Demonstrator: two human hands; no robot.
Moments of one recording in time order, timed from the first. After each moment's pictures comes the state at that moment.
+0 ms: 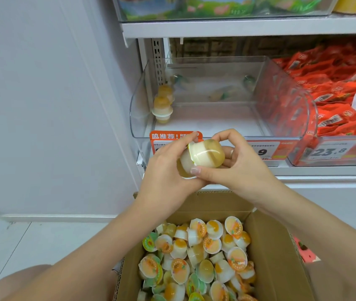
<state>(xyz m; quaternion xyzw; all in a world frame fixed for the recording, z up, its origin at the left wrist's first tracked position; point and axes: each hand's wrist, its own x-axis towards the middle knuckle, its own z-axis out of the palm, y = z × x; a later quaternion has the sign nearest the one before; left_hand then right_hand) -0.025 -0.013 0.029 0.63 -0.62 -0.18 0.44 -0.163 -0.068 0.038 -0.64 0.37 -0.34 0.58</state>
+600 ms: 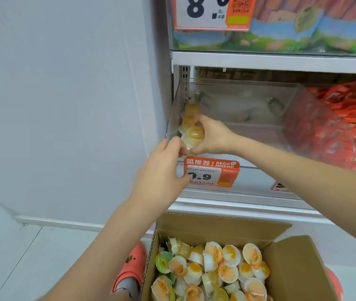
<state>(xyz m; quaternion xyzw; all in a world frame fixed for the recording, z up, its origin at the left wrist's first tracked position) 0.051 -0.033 0.053 0.73 -0.60 -0.11 0.31 -0.034 -0.215 0.035 -0.88 0.39 -0.13 0.23</state>
